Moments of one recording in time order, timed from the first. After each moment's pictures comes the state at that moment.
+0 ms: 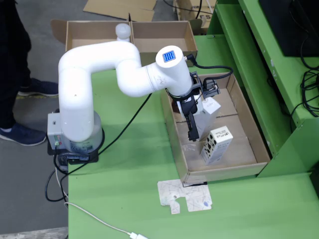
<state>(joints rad) -0.01 -0.05 -1.29 0.22 1.57 0.00</state>
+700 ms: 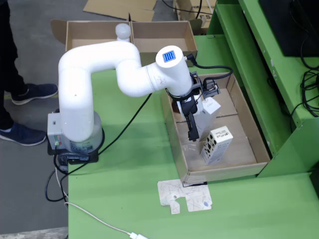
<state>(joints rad) -0.01 -0.05 -1.29 0.22 1.57 0.00</state>
